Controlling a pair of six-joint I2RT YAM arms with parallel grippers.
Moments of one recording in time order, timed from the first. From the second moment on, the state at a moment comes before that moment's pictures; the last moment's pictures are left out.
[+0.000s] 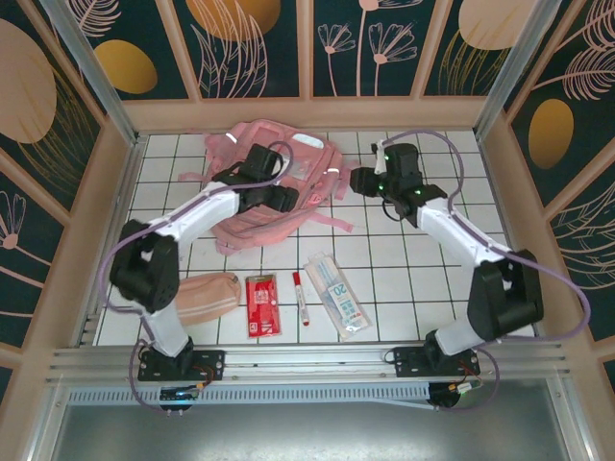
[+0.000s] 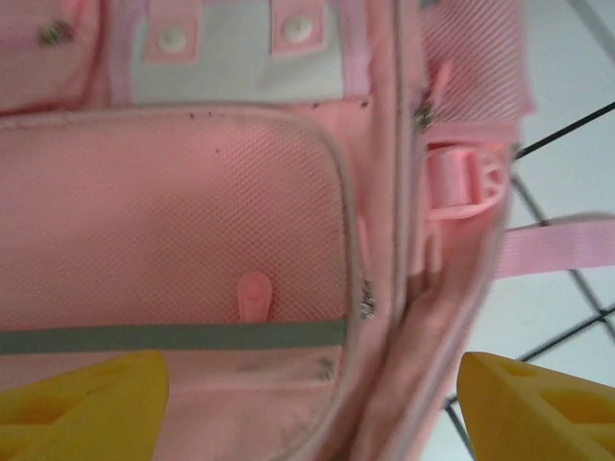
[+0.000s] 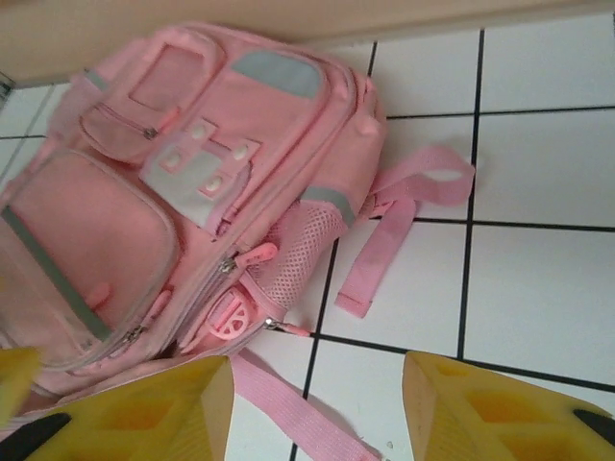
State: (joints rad) left arm -0.51 1.83 1.41 -0.52 -0.03 -0.06; right arm 0.37 1.46 1.08 -0.20 -0.11 0.30
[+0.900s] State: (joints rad) left arm -0.50 2.03 1.59 -0.65 0.11 -0.11; right arm 0.36 1.72 1.16 -0.15 -0.63 -0.46
